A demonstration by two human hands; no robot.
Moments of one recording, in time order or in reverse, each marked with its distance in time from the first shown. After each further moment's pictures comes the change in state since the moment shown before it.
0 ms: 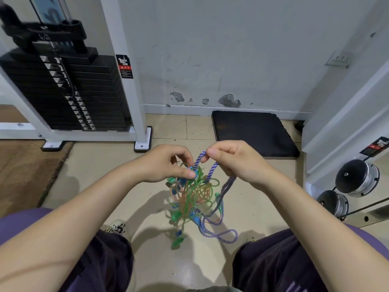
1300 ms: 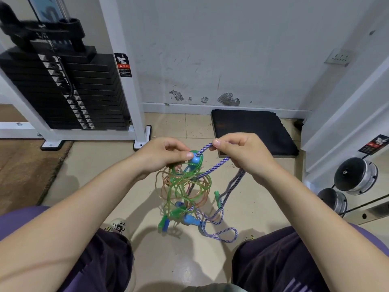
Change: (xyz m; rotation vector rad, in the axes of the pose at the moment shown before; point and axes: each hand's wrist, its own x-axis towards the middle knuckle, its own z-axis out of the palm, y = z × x) left_hand 0.008 0.001 0.002 -0.493 0.109 -0.183; right_hand -0.001 -0.001 -0.010 0.005 0.242 0.052
